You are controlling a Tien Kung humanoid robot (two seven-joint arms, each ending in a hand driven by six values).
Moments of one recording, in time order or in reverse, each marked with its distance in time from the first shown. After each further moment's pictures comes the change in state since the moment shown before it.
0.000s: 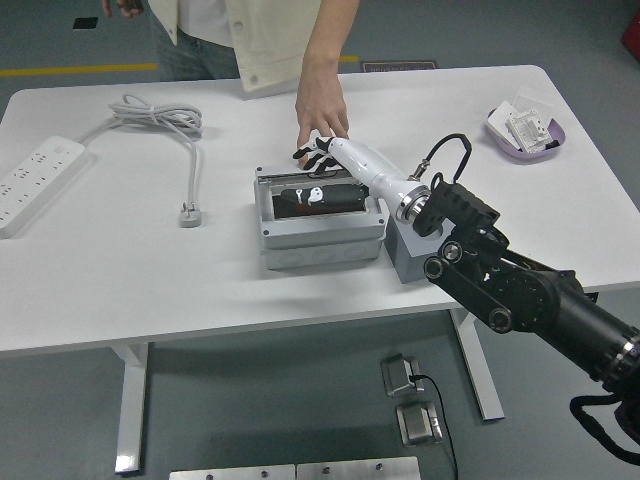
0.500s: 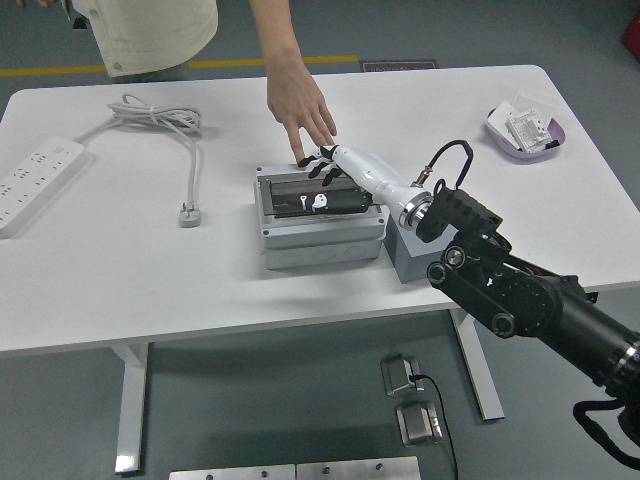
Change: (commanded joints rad) left arm 0.003 -0.001 -0.009 0.000 0.006 -0.001 0.000; right arm -0.017 -0.006 -0.001 0.006 0.003 0.006 -0.008
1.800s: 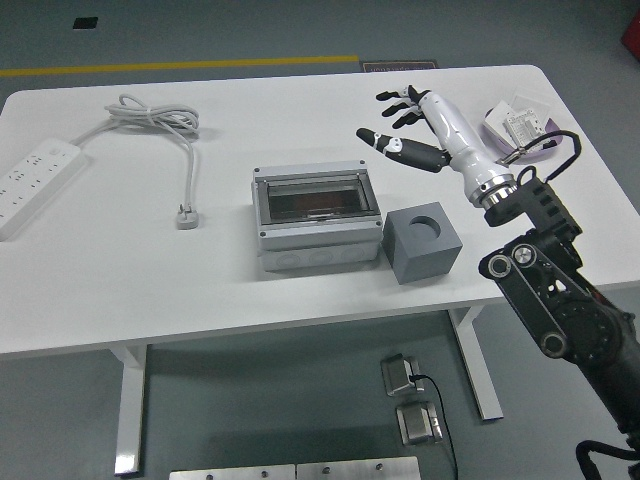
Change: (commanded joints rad) left arm 0.017 -0.015 0.009 0.000 -0.015 0.002 -0.001; right arm -0.301 0.003 0.558 0.323 -0.214 0.000 -0.006
